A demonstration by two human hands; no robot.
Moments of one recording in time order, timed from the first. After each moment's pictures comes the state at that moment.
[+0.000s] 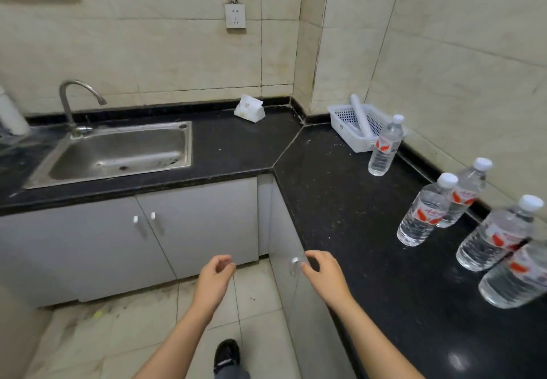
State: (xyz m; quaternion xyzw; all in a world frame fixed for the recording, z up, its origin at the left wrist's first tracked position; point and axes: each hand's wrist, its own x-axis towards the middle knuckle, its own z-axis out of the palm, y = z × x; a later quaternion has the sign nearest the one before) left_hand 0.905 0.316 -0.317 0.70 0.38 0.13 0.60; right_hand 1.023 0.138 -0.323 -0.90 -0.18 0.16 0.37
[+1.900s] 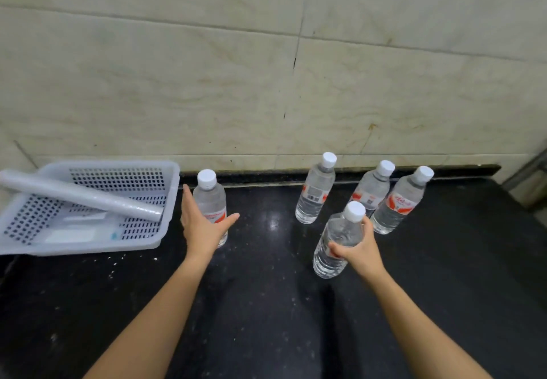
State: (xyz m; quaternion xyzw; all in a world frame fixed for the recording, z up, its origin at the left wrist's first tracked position) left_hand 1.539 0.233 -0.305 0.79 -0.22 -0.15 0.55; right_hand 1.288 0.085 -0.304 -0.68 0.48 -0.28 0.48
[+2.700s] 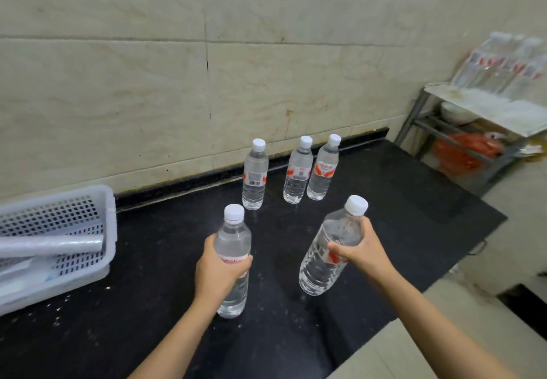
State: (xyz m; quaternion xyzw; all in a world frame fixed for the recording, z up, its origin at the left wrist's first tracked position) left_hand 1.433 0.277 -0.297 0.74 -0.33 -0.33 0.49; right_hand 1.193 0.187 -0.260 -0.60 0.53 -0.36 0.48
